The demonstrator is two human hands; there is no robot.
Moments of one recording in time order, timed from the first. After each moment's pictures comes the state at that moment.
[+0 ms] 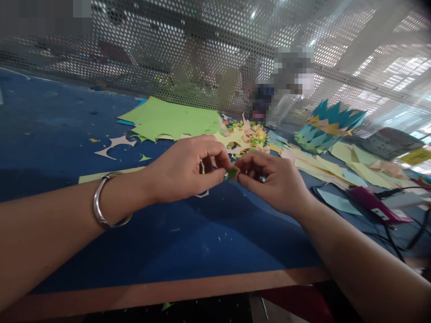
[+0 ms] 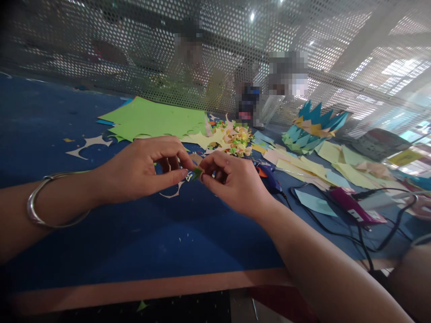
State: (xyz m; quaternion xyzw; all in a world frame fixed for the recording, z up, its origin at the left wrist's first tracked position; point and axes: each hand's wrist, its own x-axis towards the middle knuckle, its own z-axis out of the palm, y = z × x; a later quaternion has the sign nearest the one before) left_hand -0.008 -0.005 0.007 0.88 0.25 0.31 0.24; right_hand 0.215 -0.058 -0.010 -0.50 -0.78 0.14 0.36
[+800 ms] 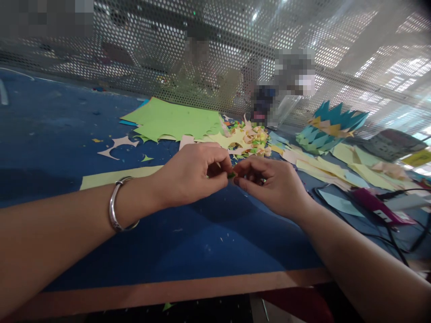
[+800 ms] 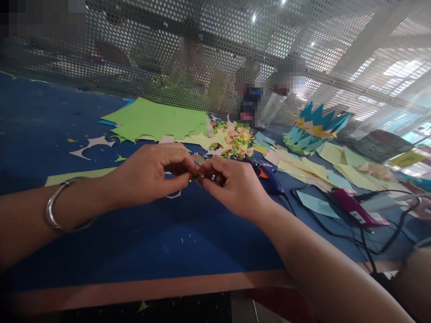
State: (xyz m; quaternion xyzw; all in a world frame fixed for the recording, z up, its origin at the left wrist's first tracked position) left_hand -0.003 -0.004 -0.003 0.89 0.25 0.31 0.20; right_hand 0.210 -0.060 -0.011 -0.49 -0.79 0.13 0.34
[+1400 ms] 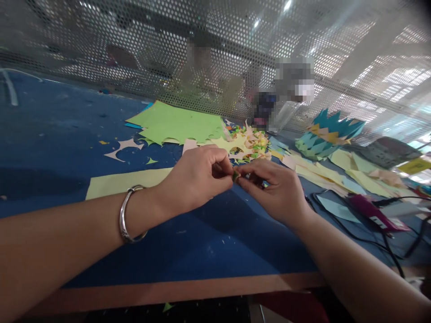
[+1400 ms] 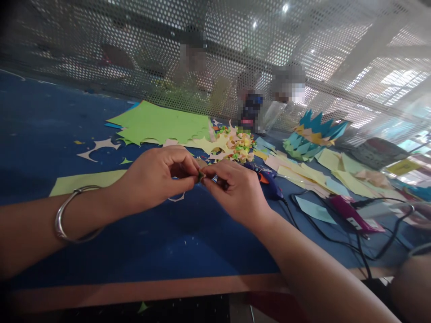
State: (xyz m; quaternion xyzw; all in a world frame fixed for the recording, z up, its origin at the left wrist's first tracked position) left_hand 0.001 -0.009 -0.011 0.84 0.30 0.38 0.26; right_hand 0.206 -0.061 -0.017 -0.46 -0.79 0.04 0.39
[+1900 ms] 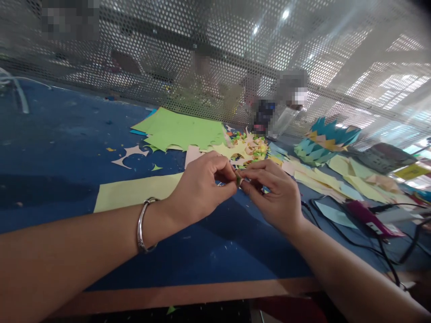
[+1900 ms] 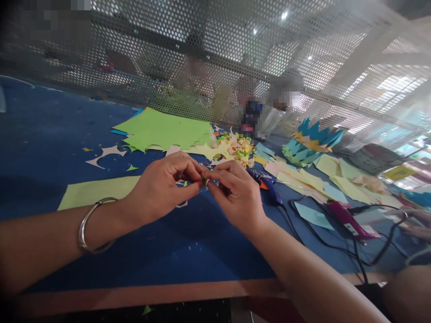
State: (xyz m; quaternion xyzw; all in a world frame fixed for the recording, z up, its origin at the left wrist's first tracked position) left_hand 0.002 -0.017 -0.010 0.80 0.29 0.44 0.29; right_hand 0.197 -0.061 -0.018 -0.44 -0.77 -0.01 0.45
